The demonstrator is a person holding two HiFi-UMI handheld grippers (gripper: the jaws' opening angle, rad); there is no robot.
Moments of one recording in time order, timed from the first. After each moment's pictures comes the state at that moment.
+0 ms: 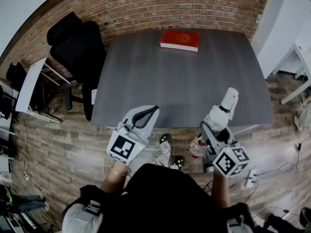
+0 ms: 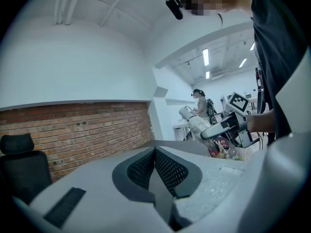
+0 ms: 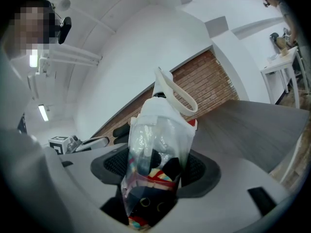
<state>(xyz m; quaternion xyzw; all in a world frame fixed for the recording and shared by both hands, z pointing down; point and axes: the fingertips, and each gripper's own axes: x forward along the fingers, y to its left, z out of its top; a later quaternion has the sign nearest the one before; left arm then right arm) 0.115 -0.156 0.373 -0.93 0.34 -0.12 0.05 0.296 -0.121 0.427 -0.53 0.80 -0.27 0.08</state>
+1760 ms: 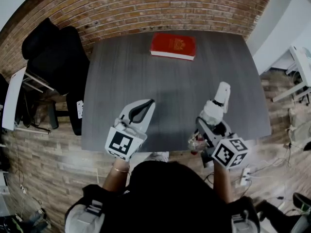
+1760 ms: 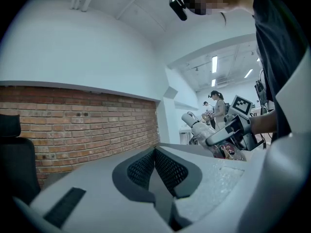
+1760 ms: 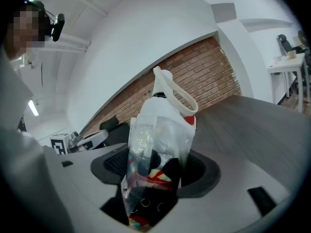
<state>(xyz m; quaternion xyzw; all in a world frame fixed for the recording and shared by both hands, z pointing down) 0.107 -0.339 0.399 -0.94 0.34 -0.08 0.01 0.288 -0.287 0.452 -0.55 0.78 -0.30 0.02</state>
